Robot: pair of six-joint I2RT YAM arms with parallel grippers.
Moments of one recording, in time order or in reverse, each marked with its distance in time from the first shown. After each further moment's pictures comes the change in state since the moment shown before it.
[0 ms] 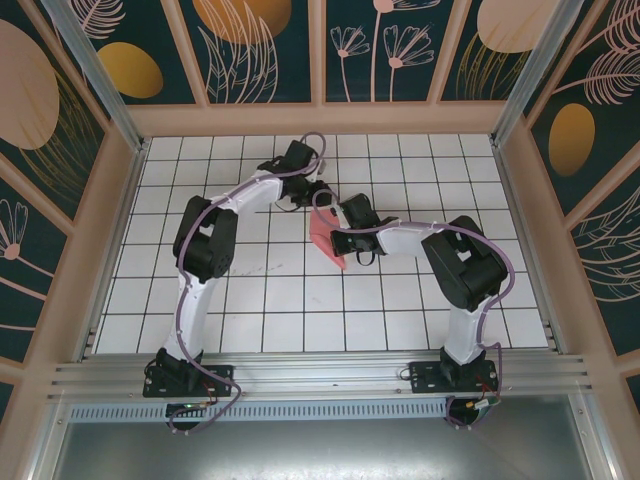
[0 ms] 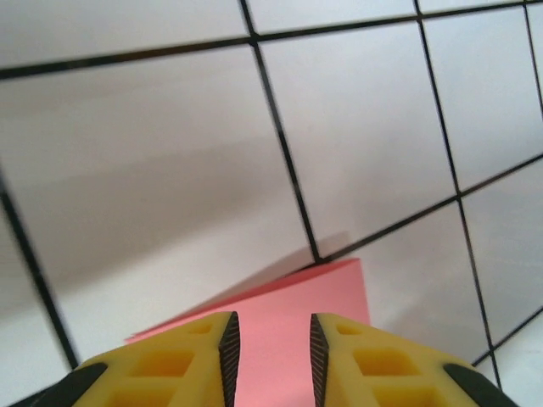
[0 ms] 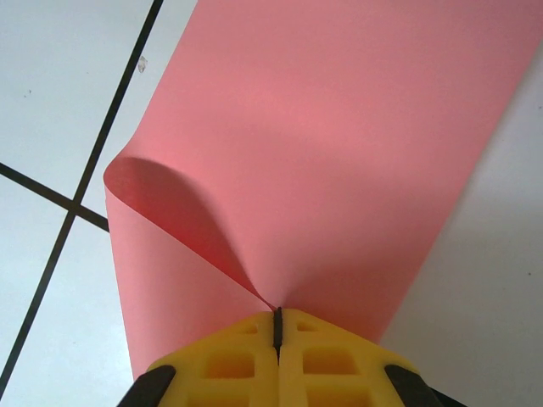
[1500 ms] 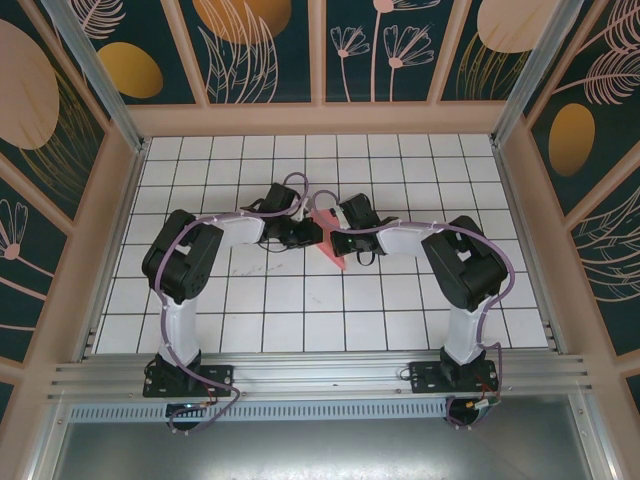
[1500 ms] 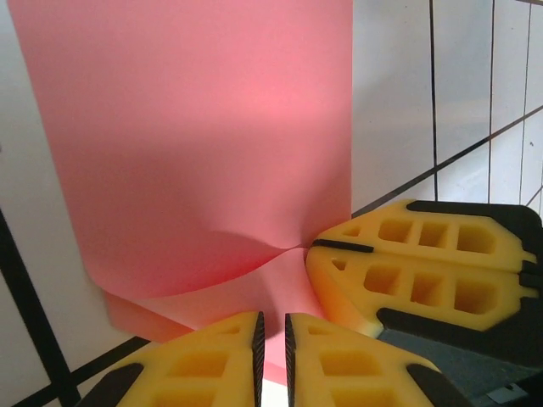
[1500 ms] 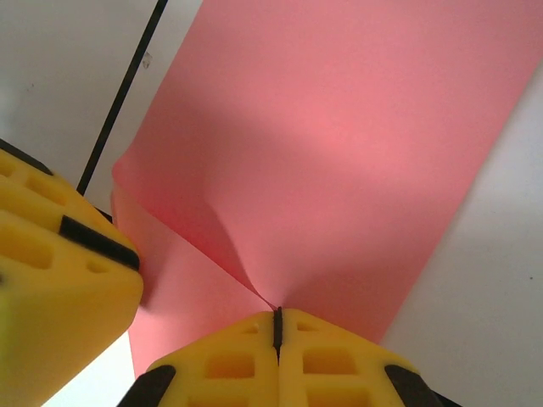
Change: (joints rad) left arm -0.024 -0.279 -0.665 0.435 0.257 -0.216; right arm 0.001 0.000 0.000 -0.001 -0.003 -0.022
